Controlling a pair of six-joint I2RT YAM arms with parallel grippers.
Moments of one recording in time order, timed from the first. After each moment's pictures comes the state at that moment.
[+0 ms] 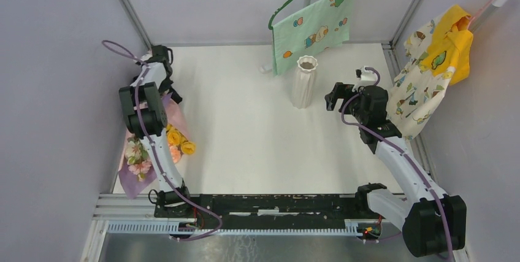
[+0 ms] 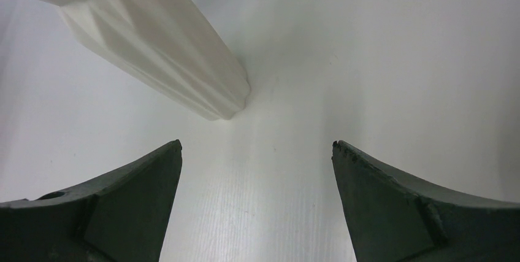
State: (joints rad) left arm 0.24 2.18 1.69 -0.64 -0.50 -0.57; right arm 0.16 1.02 0.66 -0.02 -0.05 0.25
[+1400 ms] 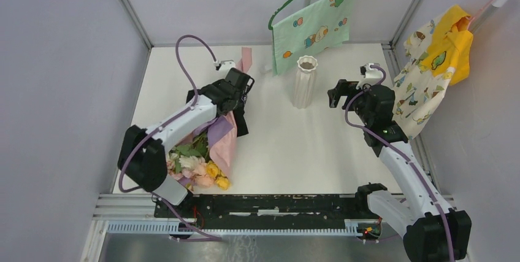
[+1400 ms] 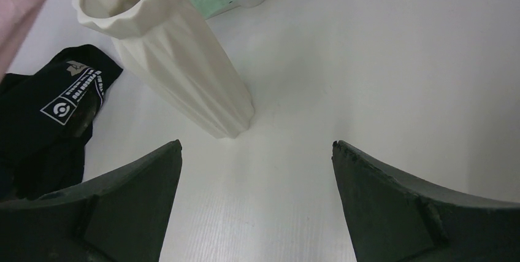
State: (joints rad) left arm -0.59 1.61 1.21 -0.60 -0.56 -0.57; right arm 0.16 0.94 0.71 -0.05 -0.04 0.21
